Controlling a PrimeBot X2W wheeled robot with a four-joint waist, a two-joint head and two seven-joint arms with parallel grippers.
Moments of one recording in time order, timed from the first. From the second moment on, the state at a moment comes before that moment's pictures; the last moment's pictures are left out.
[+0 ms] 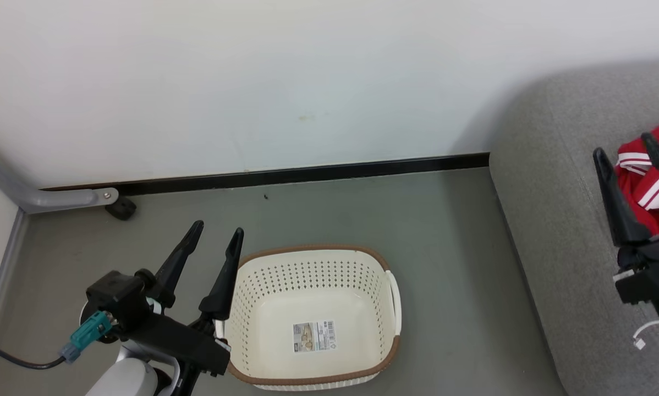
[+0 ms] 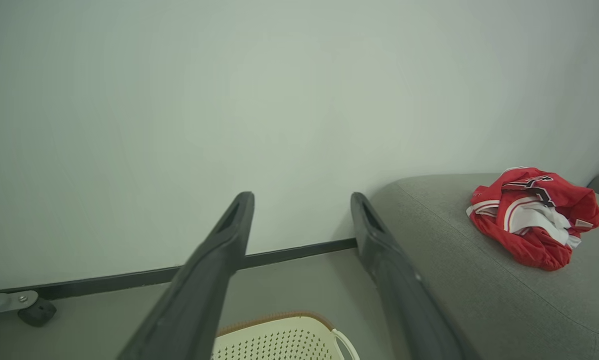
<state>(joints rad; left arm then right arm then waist) -0.31 0.41 -0.57 0.15 -0.79 0.01 -0.25 -0.30 -0.60 0.33 0.04 0.55 -0.01 -0.23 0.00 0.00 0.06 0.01</state>
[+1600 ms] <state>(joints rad) -0.09 0.34 -0.30 0.16 -0.65 0.11 -0.25 -0.05 -0.33 0.38 0.10 0.44 -0.07 -0.25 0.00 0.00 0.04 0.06</state>
